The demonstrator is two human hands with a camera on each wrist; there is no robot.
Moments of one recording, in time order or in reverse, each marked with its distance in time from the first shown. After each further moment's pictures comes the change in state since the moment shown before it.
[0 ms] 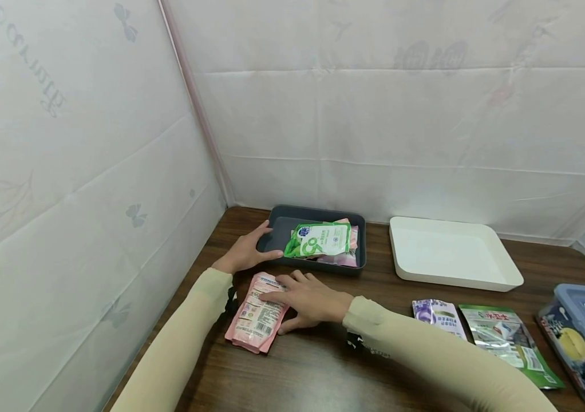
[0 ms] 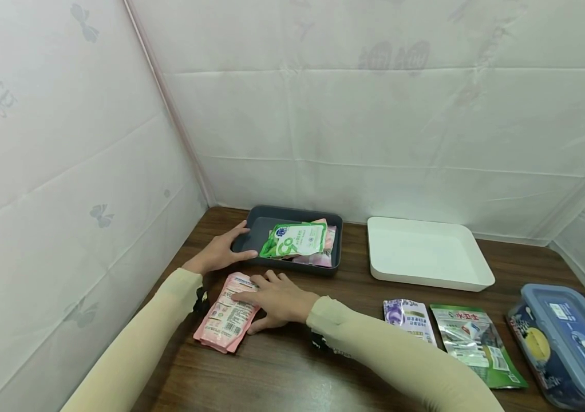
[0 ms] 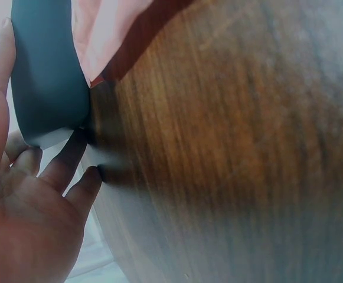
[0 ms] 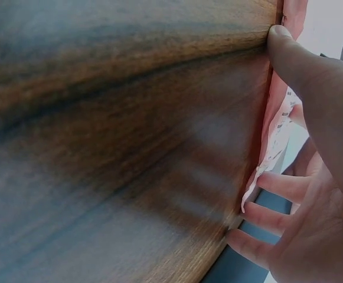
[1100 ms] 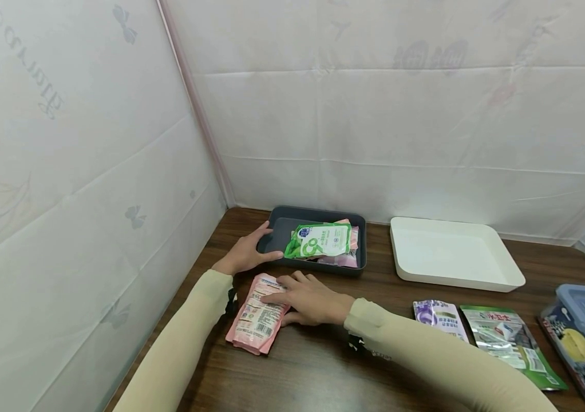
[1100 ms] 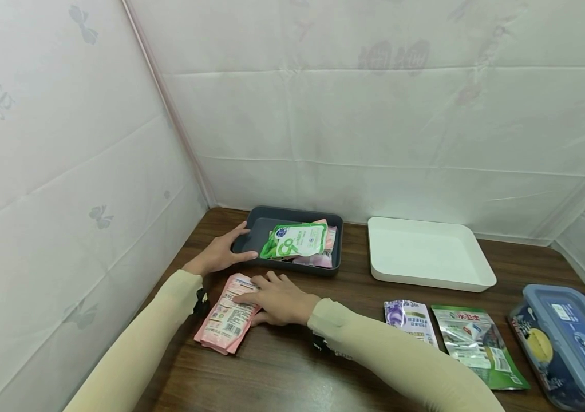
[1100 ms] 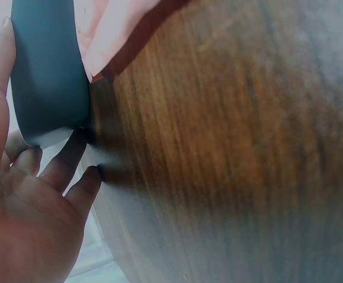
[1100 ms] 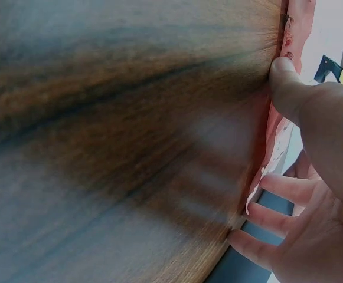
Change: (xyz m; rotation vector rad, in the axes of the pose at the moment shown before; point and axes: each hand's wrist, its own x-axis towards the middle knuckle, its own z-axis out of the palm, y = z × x) left_hand 0.000 -0.001 0.001 -0.023 -0.003 0.007; right_hand -0.001 0.002 0.000 -0.004 0.038 -0.018
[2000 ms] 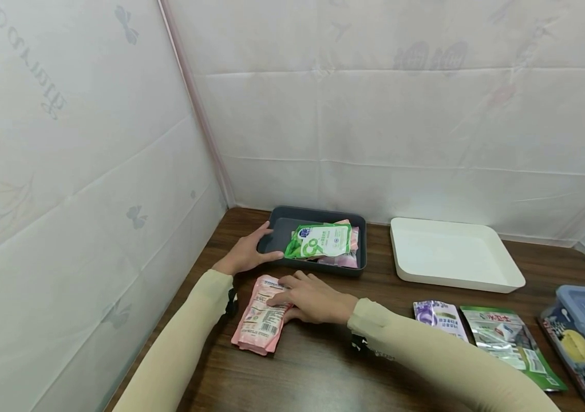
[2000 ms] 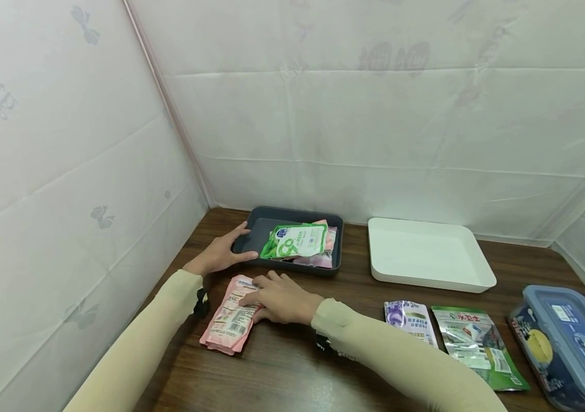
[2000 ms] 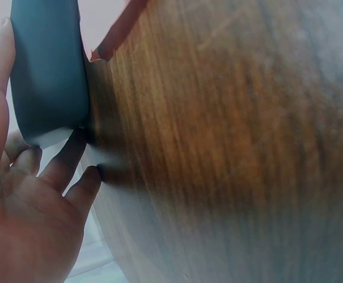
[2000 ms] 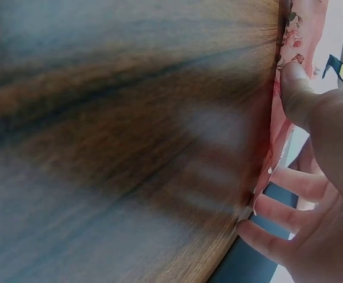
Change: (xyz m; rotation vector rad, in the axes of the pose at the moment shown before) left_hand 0.001 -0.002 0.000 0.015 0.002 -0.019; right_hand -0.004 0.005 0.001 0.024 0.056 -0.023
